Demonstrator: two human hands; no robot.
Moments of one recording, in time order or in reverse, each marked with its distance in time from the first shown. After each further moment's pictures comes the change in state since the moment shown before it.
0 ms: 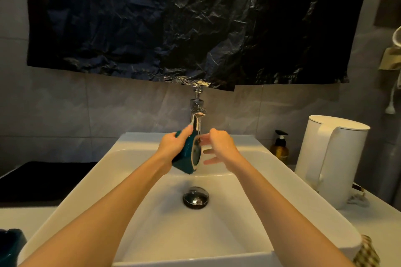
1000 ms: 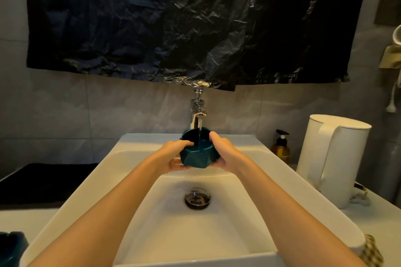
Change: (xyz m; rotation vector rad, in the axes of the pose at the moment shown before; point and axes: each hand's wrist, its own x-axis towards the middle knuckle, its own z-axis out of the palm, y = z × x) left_hand -0.004 0.001 -0.008 -0.055 -0.175 -0.240; right_hand 0.020 0.020 0.001 0.188 -0.112 0.158
